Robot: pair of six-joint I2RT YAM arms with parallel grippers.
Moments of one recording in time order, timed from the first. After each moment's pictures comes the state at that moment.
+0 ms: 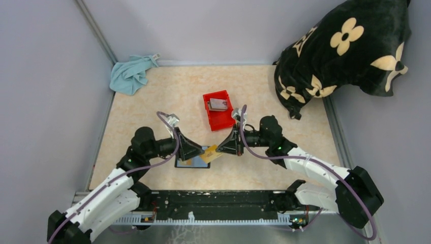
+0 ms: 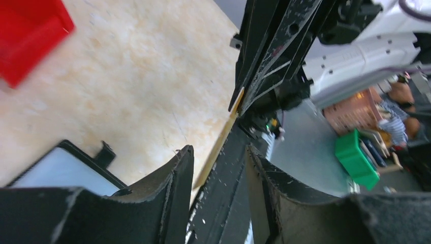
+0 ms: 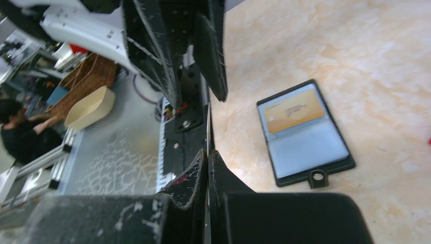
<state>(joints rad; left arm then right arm) -0.58 0.74 0.43 0.15 0.73 -0.59 0.68 1.09 0.53 0.43 -0.87 0.41</state>
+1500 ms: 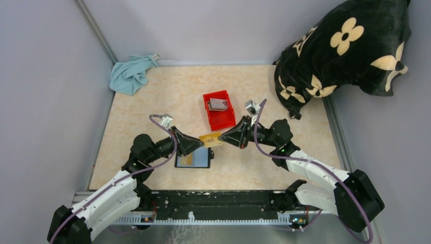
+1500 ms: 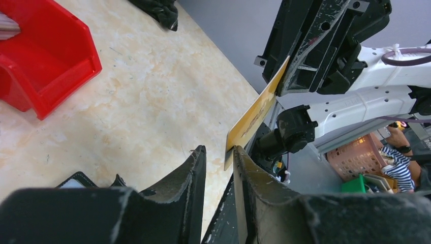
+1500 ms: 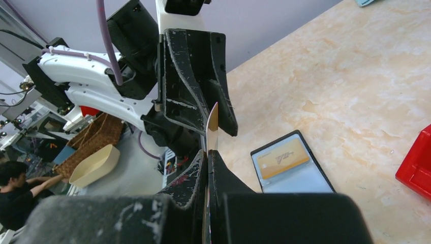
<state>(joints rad) -0.58 0.72 0.28 0.48 0.51 -0.71 0.62 1.05 0.44 0.78 -0.75 0.65</state>
